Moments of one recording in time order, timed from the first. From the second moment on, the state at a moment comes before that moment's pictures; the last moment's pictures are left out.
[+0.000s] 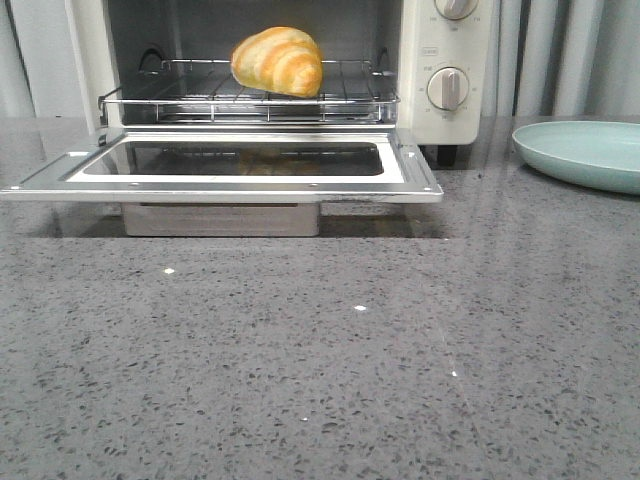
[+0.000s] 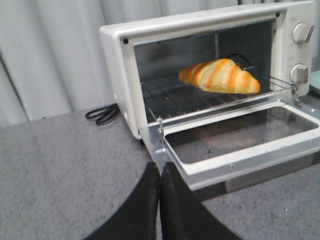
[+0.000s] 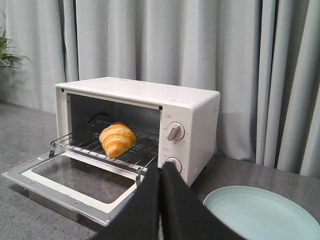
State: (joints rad) left arm -0.27 0.22 -0.20 -0.31 0.13 0.40; right arm 0.74 0.01 -0.55 -0.65 0.57 0.43
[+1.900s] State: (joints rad) left arm -0.12 0.00 0.00 -0.17 0.33 0.13; right arm 0.51 0.02 -0.20 -0.46 0.53 0.35
